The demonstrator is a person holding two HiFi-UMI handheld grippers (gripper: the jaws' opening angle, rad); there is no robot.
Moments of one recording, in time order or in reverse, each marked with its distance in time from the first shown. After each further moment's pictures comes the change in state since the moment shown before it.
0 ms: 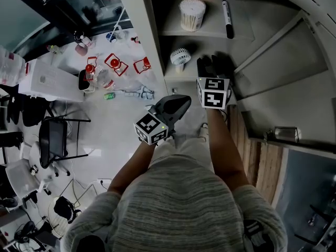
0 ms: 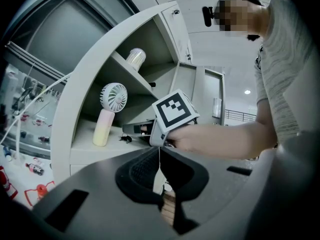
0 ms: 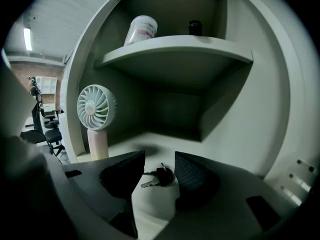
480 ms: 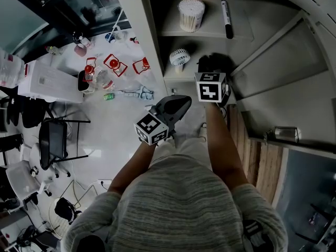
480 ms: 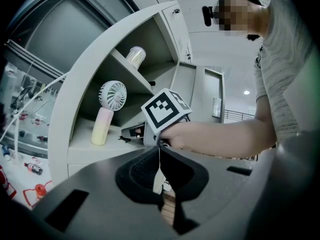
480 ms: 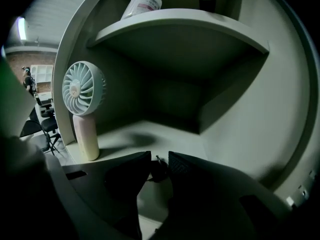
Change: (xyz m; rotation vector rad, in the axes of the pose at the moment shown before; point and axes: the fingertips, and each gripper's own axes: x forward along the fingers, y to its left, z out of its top) left arm 0.003 0.000 -0.003 -0.005 0.007 -0.011; right arm 0.014 -0.005 -0.014 -0.051 0.149 -0.042
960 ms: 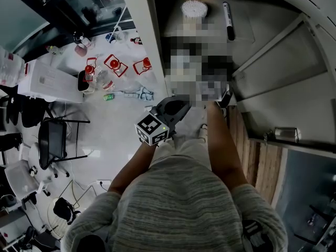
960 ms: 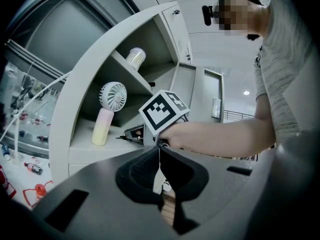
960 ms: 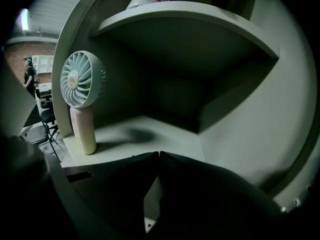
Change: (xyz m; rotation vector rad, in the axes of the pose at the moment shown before) left arm -0.001 -0.001 0.001 -0.003 -0.006 -0.001; right arm 0.005 -0.005 -0.008 -0.060 0.060 -0.022
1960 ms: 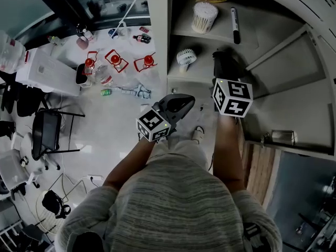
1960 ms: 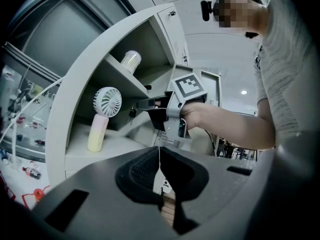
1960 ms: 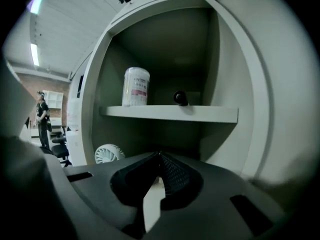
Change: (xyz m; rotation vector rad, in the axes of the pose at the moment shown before) left arm 0.007 -0.008 0.010 0.028 -0.020 -0.015; right arm -0.089 -0.023 0.084 0.158 -0.365 0.129
